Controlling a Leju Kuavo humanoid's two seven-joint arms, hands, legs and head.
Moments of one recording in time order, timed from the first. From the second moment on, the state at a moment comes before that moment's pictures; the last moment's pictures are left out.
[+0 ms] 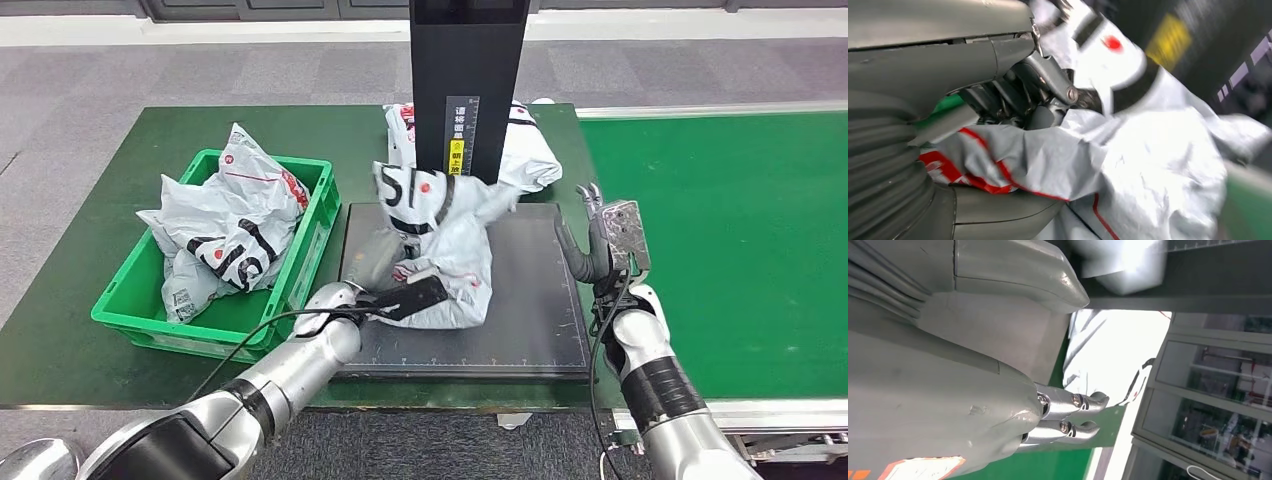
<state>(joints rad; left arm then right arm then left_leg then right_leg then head) -0.75 -0.23 -0.62 -0.49 -0.44 0.49 -0.41 -0.49 -0.10 0.20 -0.96 -0.08 -0.15 -0.49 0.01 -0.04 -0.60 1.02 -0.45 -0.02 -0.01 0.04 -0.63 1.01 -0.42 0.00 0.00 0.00</state>
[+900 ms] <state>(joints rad) -0.79 0.09 -0.03 -0.61 -0.95 0.70 -0.20 -0.44 -0.12 0.20 -1.01 -0.06 -0.11 -0.47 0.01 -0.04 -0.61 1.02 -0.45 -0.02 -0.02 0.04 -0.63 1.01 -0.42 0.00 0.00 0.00</state>
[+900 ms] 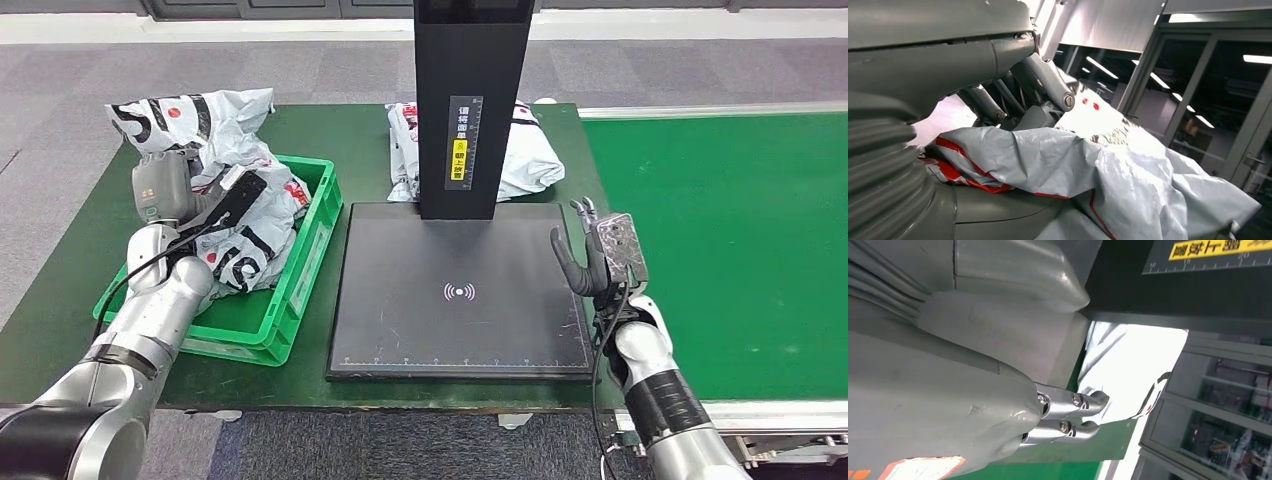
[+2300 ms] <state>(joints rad) -0.77 0.12 0.08 -0.48 -0.77 0.28 -0.34 -0.25 -0.15 0.14 -1.24 -0.03 0.00 -0.36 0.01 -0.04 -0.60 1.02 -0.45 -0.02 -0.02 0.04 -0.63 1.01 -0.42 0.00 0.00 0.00</state>
